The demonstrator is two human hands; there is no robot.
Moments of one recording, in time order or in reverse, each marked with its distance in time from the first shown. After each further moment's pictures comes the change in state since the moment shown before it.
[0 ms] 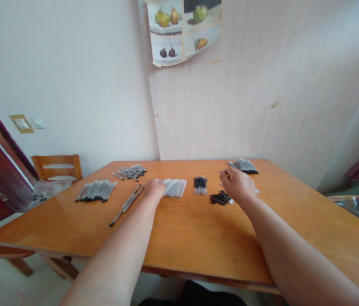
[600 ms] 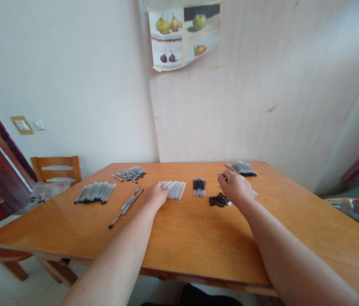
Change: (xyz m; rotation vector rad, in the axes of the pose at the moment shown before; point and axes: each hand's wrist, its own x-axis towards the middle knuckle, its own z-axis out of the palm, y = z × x) left_hand -0.016 -0.003 0.002 0.031 -0.027 0.156; right_hand 0.001 0.001 0.004 -0.008 -0.017 0.006
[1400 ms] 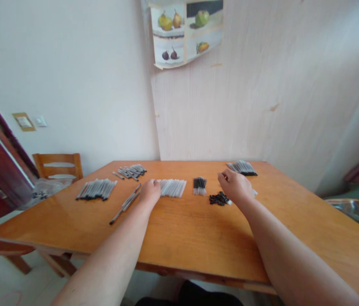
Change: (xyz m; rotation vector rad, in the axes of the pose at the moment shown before) left_hand 0.004 -0.014 -0.014 0.046 0.100 -0.043; right_hand 0.000 0.002 0.002 0.017 0.030 -0.037
